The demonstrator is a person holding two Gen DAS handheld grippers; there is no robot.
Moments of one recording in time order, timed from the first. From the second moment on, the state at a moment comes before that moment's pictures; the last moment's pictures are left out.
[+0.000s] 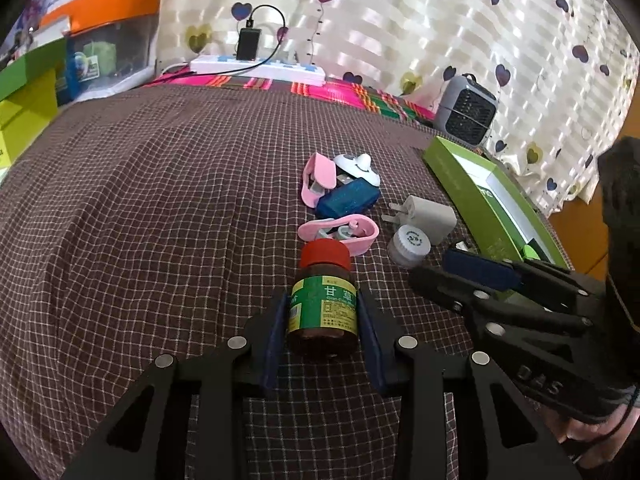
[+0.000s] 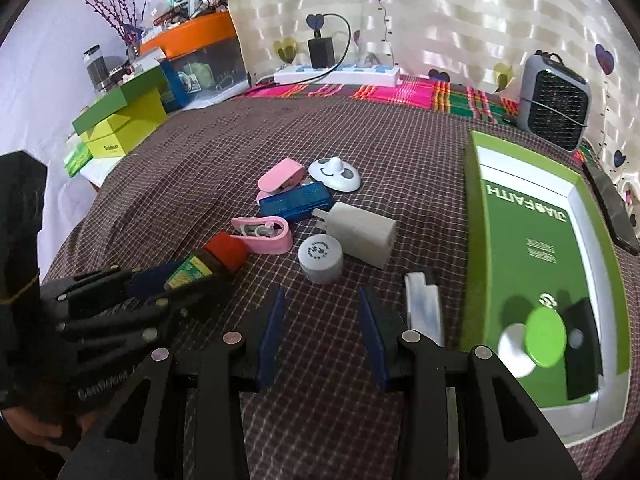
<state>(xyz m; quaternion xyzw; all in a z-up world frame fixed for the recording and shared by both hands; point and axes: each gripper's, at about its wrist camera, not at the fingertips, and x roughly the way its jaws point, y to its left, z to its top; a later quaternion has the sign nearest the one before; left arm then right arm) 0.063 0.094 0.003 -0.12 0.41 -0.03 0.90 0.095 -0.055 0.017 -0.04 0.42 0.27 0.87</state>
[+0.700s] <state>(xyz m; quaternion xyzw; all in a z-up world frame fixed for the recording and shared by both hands) 0.061 0.094 0.004 -0.10 0.41 -0.01 0.91 0.116 -0.034 0.009 -0.05 0.42 0.25 0.87</state>
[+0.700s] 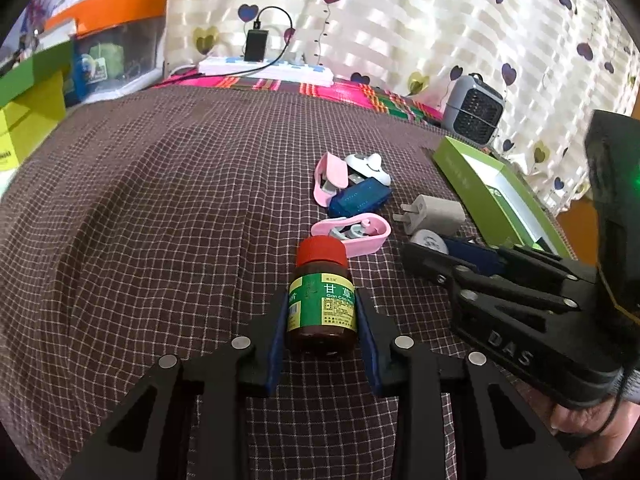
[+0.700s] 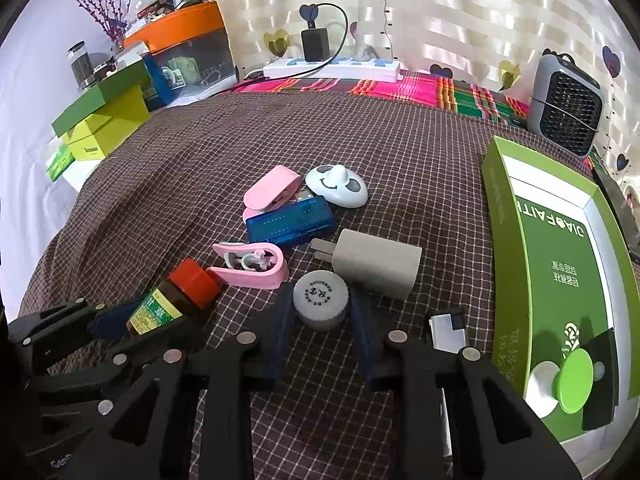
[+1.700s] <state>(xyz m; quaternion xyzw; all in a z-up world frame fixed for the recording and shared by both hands) -0.001 0.051 0.081 -0.06 0.31 0.00 0.95 0.030 -0.086 0.078 -0.04 0.32 0.26 0.91</state>
